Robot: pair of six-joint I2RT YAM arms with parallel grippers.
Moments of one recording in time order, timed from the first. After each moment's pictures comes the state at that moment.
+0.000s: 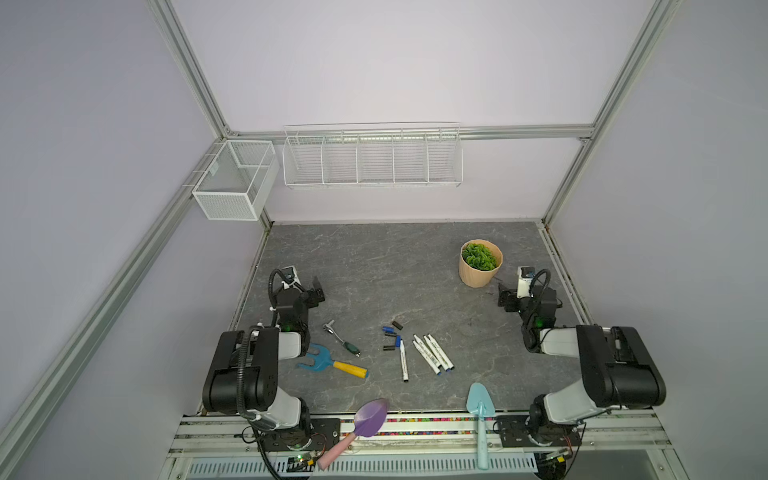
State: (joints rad) left arm 0.01 1.54 0.38 0.89 -0.13 -0.10; right arm -0.03 1.53 0.39 0.76 -0.04 -0.03
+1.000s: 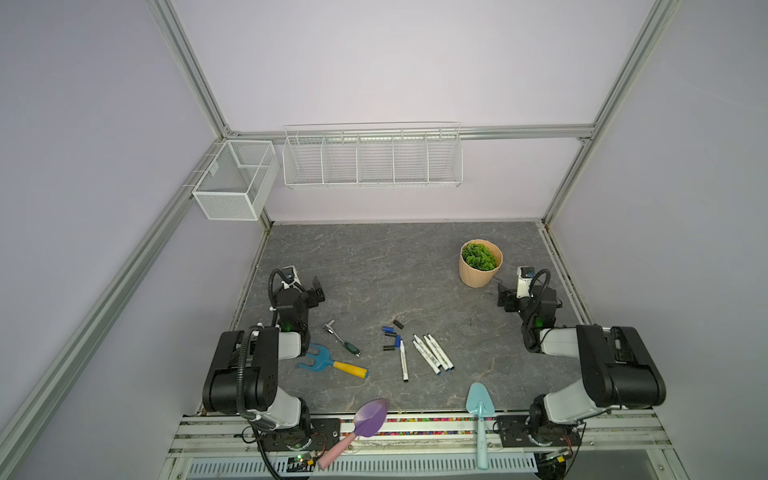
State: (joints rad) left arm 0.01 1.54 0.38 0.89 -0.13 -0.10; right arm -0.03 1.53 0.39 0.76 -0.05 -0.03
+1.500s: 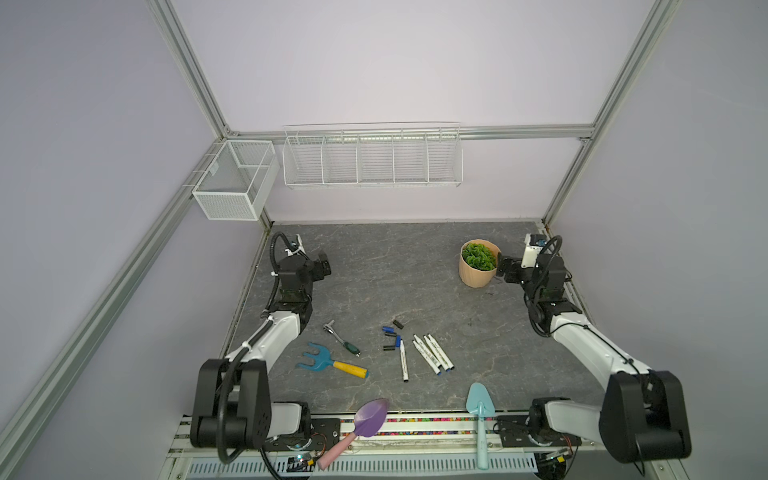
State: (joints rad) left arm -0.18 1.25 0.71 0.32 -0.25 -0.18; right arm 0.13 1.22 0.73 0.17 0.06 0.20
